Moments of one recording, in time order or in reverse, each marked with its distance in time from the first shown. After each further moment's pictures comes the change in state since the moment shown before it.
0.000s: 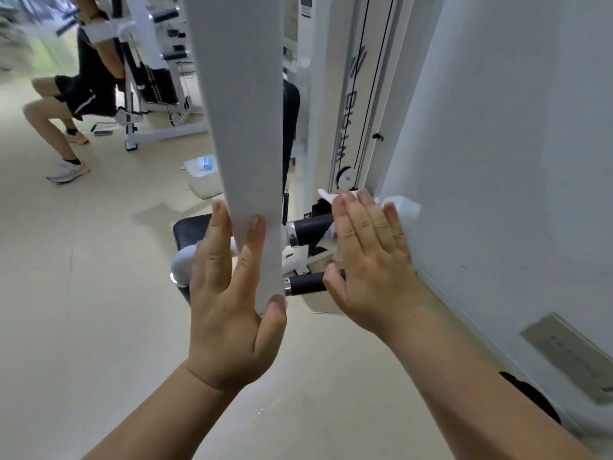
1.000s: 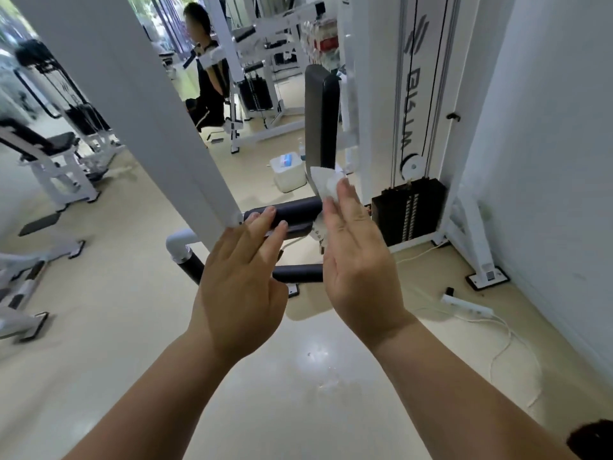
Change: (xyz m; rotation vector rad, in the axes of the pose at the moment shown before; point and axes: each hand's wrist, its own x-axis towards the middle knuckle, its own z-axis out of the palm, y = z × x) left_hand 0.011 0.105 0.031 0.635 -0.307 -0.048; right_hand -0.038 0.053 -0.005 0.644 0.223 0.027
